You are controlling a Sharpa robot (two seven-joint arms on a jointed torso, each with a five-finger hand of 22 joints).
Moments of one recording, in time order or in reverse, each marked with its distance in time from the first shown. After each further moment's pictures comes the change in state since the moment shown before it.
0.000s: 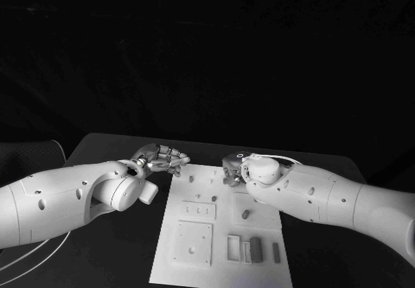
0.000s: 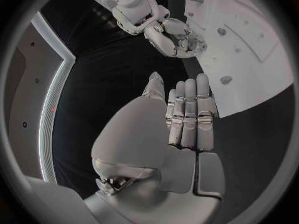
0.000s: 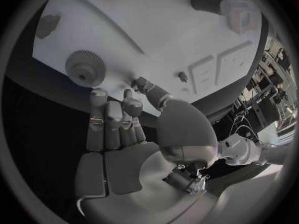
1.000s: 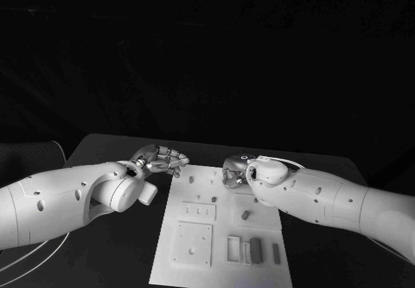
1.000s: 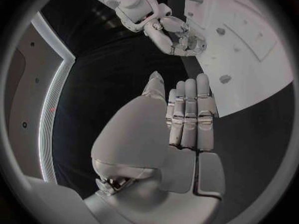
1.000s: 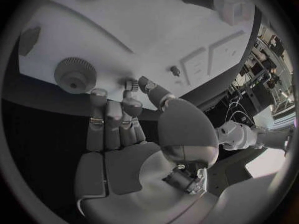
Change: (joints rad) left arm 0.000 -0.003 0.000 0.001 0.000 0.000 -0.003; left_hand 0.004 -0.004 0.000 0.000 0.000 0.000 0.000 -0.004 0.001 0.000 0.000 0.000 0.001 0.000 0.000 0.000 0.000 0.000 0.000 0.000 -0.001 0.002; right arm -0.014 -0.028 0.000 -0.003 0.123 -0.086 0.102; right_hand -0.010 -0.018 0.011 0.011 -0.023 -0.021 0.007 -0.013 -0.011 0.002 0.005 0.000 -0.002 0.000 0.008 -0.004 -0.002 0.000 -0.002 0.002 -0.004 0.000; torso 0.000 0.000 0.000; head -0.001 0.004
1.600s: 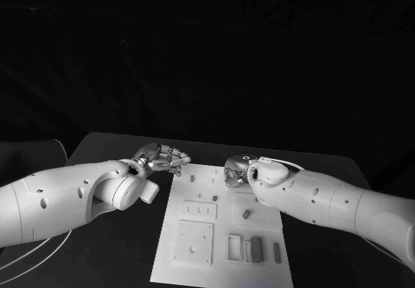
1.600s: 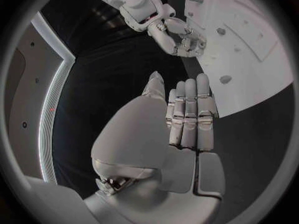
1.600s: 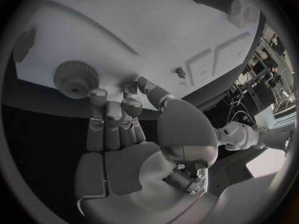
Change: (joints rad) left arm 0.000 0.005 0.000 -0.004 0.000 0.000 -0.001; left_hand 0.000 0.000 0.000 0.000 0.000 -0.005 0.002 0.000 0.001 -0.004 0.004 0.000 0.000 0.000 0.000 0.000 0.000 0.000 -0.002 0.002 0.000 0.000; right arm -0.022 0.024 0.002 -0.062 0.009 -0.034 0.024; right_hand 0.004 0.015 0.009 -0.009 0.000 -0.001 -0.002 -0.002 -0.001 0.000 0.000 0.000 -0.001 0.000 0.000 0.000 0.000 0.000 0.000 0.000 0.000 0.000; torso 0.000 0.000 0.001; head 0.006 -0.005
